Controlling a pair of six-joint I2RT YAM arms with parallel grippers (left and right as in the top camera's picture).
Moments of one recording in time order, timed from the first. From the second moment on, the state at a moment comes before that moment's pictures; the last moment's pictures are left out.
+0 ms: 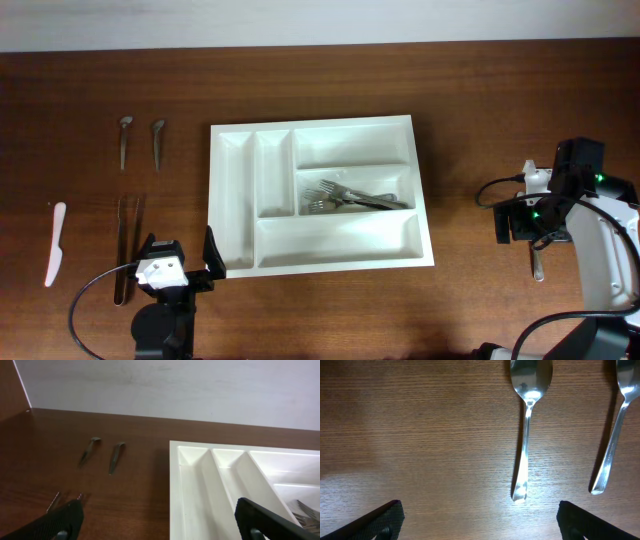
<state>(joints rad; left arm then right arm) -0.02 0.04 0.05 -0.16 -0.10 -0.08 -0.36 1.46 1.06 -1.03 0.05 -0.32</state>
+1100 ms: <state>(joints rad) -0.02 0.04 0.05 -0.16 -0.10 -0.08 -0.36 1.66 1.06 -1.05 0.00 -0.32</state>
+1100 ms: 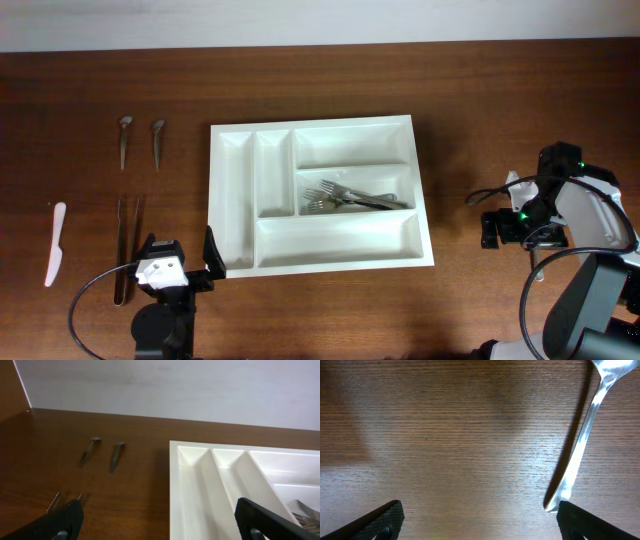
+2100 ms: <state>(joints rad) -0.02 0.04 0.05 -0.16 -0.10 -0.08 -0.52 1.73 1.14 -0.96 -0.06 -0.49</state>
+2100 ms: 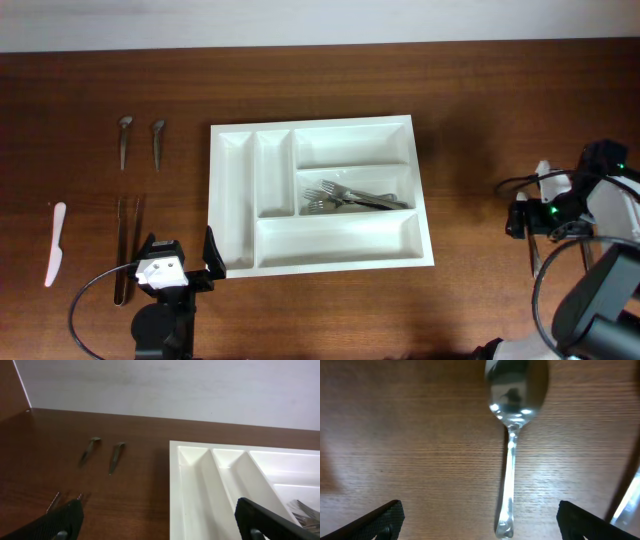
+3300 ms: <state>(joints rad) -0.02 0.04 0.05 -0.16 -0.10 -0.08 -0.57 1.83 1.14 -0.84 -0.07 -0.54</state>
